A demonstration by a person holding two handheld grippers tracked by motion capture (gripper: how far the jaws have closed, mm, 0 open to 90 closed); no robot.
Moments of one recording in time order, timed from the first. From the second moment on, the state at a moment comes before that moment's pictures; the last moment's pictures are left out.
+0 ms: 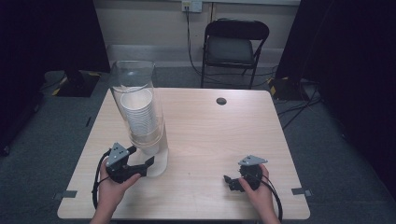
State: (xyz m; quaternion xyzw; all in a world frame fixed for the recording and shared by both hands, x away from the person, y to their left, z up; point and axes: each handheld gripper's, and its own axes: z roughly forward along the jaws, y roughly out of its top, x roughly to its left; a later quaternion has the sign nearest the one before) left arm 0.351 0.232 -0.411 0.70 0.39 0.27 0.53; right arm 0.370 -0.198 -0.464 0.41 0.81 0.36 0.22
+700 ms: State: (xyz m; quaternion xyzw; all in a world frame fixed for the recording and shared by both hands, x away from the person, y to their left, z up) left arm 0.366 0.209 -0.416 0.66 0.38 0.32 0.56; right arm 0.370 -0.198 -0.464 0.41 0.81 0.36 0.23
